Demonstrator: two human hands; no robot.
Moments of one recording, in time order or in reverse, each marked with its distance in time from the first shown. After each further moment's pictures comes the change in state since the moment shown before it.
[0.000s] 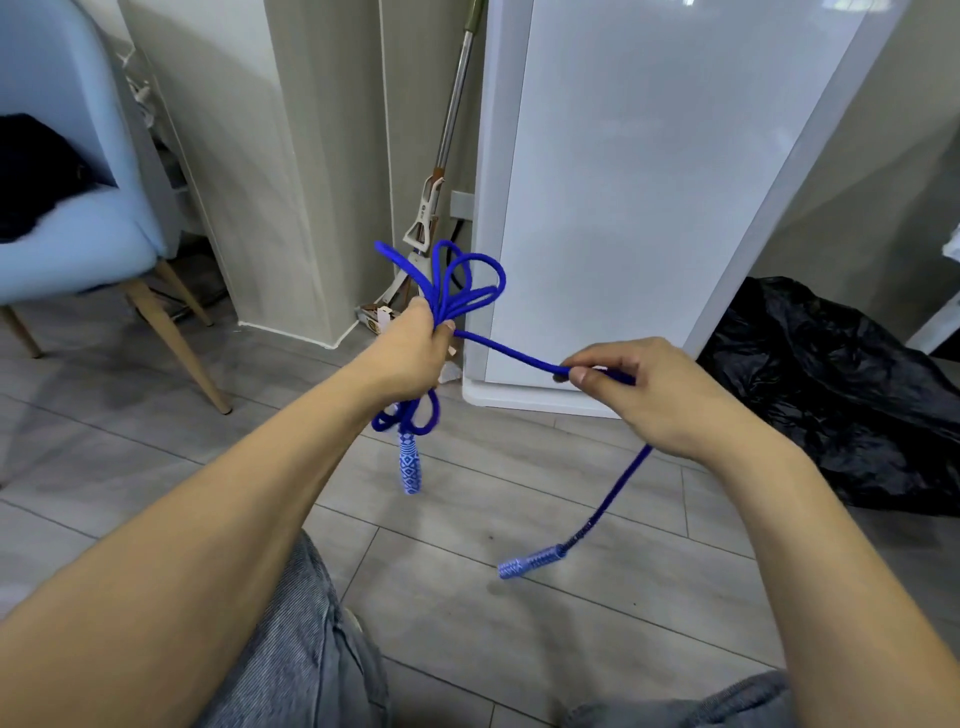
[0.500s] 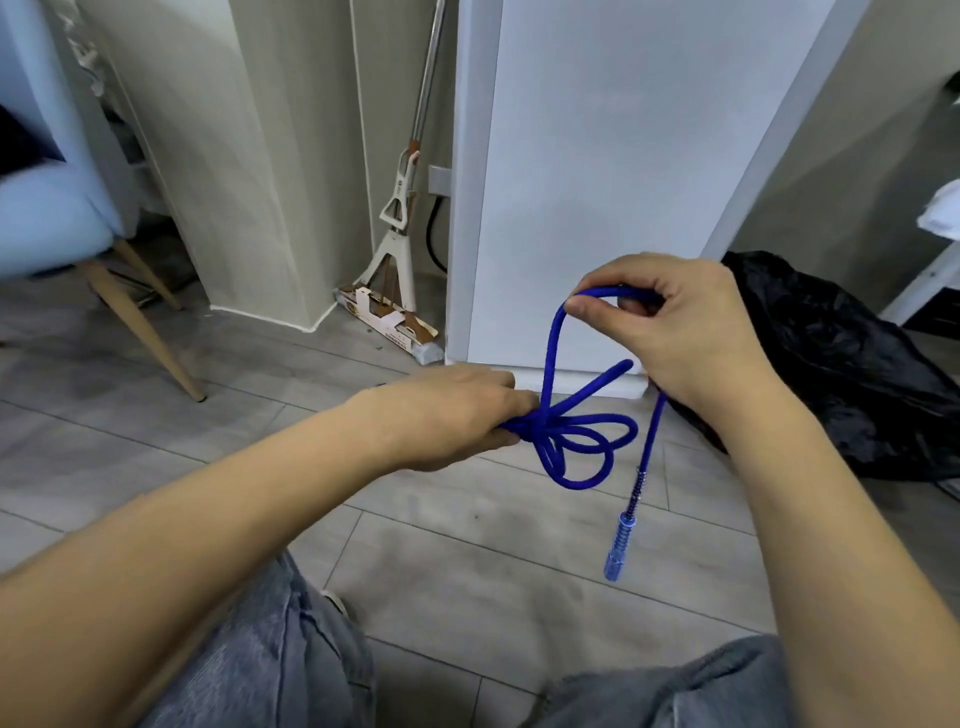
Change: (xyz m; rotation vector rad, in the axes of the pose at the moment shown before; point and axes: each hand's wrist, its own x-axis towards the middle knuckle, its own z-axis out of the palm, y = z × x) left_hand -0.054 0.037 0.032 0.700 -0.476 0.651; right_hand -0.003 -0.008 -0.019 0.118 0.364 -0.208
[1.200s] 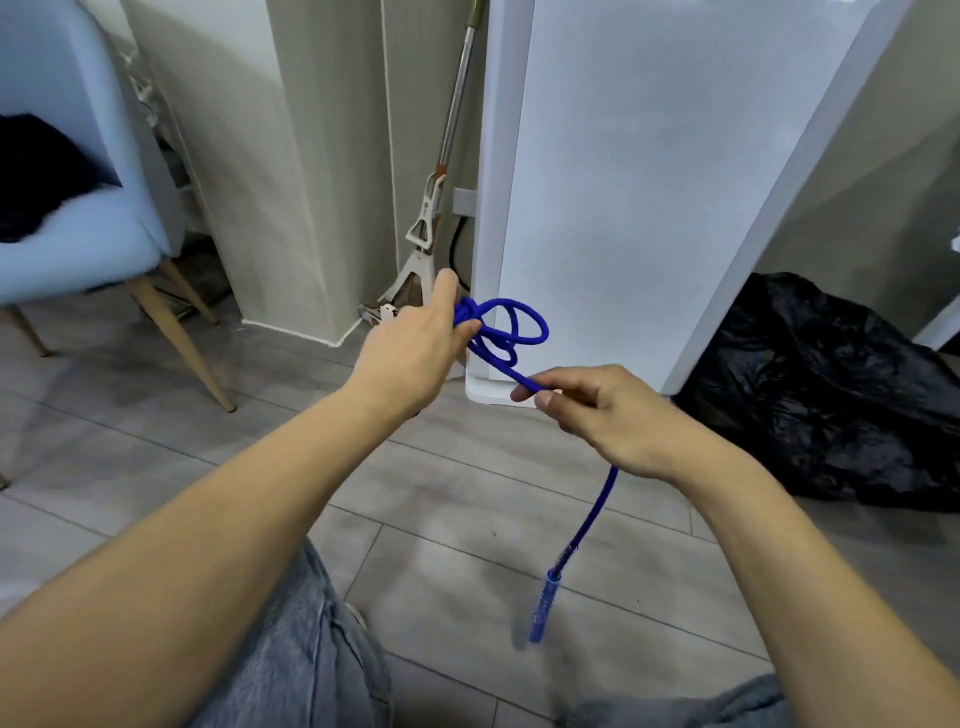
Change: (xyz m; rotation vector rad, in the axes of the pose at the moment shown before) left_hand -0.001 -0.047 -0.010 -0.236 0.529 -0.626; right_hand -0.017 0.014 0.050 0.148 -0.513 0.222
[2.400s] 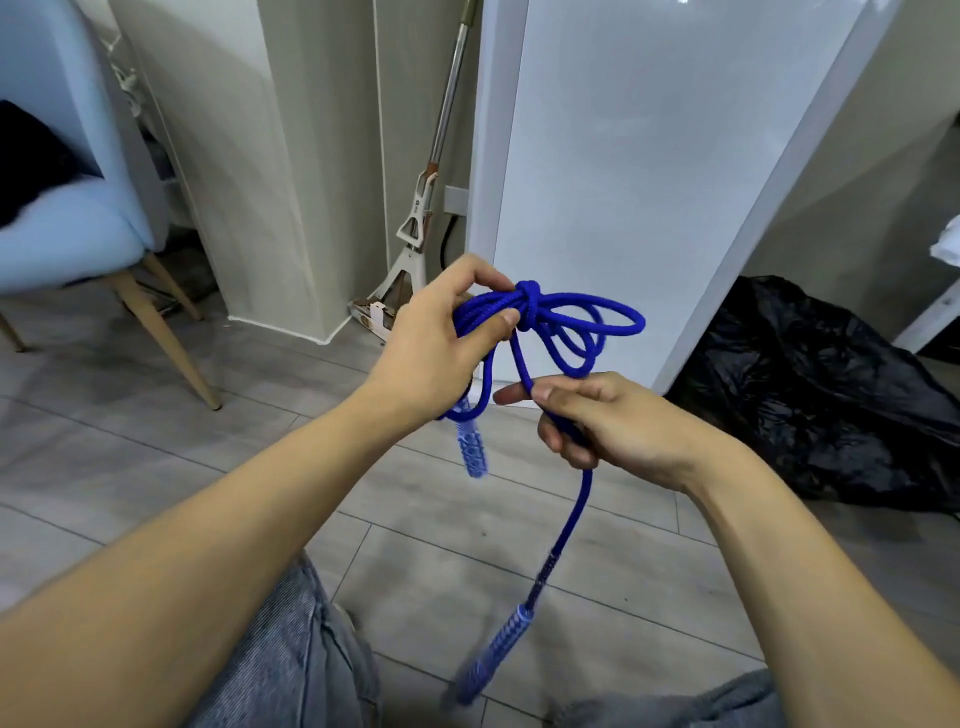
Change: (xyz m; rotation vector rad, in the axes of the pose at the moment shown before) left_hand -0.018 0.023 -0.006 -0.846 0.100 0.144; right_hand -0.008 -0.010 -0.004 0.404 -0.150 0.121
